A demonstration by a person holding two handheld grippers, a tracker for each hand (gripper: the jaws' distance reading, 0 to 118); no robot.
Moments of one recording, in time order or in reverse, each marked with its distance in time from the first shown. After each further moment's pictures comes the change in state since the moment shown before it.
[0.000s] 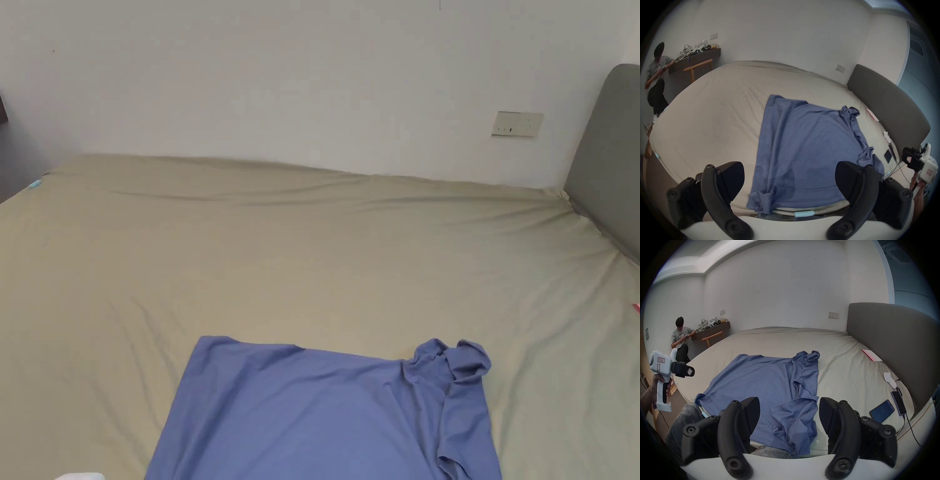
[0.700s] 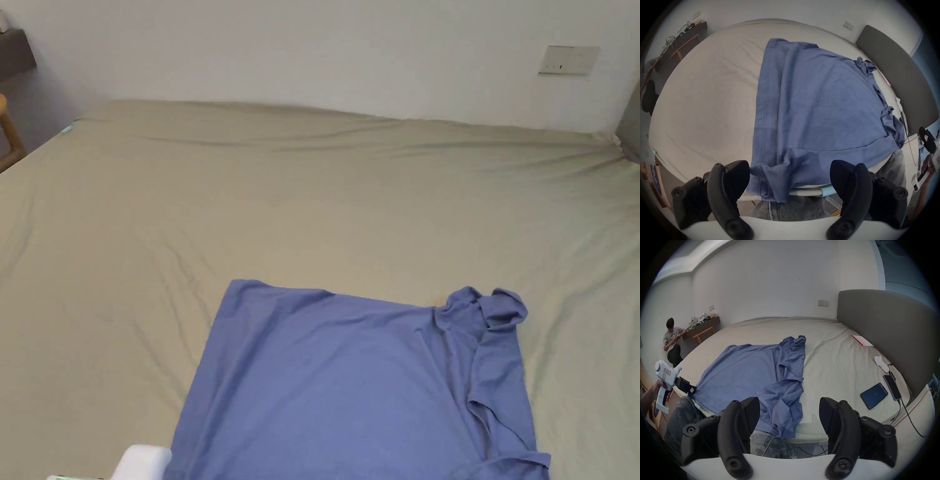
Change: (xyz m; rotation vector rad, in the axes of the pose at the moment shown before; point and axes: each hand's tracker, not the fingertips) left arm -0.024 -0.031 -0.062 -0.419 0.046 -0.070; right arm 0.032 -0.024 0.009 -0.101 -0.070 -0.057
